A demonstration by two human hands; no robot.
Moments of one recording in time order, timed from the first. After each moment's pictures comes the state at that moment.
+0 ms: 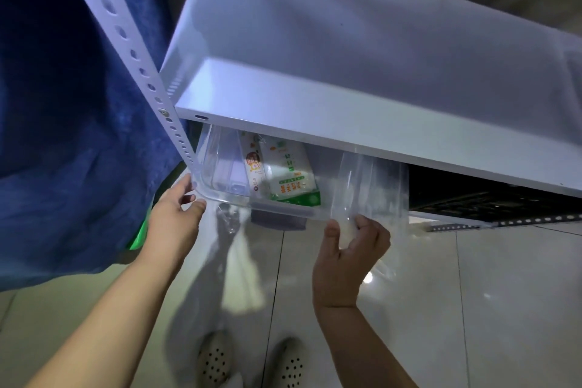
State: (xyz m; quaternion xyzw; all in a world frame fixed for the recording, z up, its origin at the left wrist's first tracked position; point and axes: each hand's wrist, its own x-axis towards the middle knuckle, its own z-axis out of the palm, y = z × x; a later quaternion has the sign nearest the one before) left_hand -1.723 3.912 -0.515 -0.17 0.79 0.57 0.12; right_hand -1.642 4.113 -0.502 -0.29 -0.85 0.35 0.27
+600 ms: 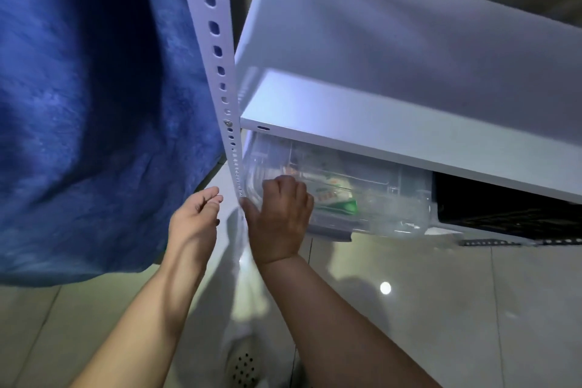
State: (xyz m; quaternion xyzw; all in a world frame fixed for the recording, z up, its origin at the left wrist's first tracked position) left_hand -1.733 3.867 -0.514 -0.29 0.70 0.64 0.11; right_hand -1.728 3.975 -0.515 -0.11 -0.97 0.13 0.14
